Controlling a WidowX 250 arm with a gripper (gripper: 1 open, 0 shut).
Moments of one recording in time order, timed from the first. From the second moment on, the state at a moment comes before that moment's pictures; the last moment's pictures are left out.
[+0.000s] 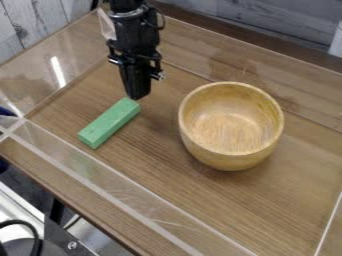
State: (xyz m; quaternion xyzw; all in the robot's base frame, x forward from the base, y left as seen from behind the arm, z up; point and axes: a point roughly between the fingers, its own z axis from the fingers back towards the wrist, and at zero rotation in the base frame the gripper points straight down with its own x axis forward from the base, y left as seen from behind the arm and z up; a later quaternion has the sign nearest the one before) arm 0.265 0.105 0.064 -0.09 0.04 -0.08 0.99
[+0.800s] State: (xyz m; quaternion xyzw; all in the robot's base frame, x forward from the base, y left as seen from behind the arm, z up) arm 0.270 0.106 0.061 -0.10 0.05 -0.09 0.99
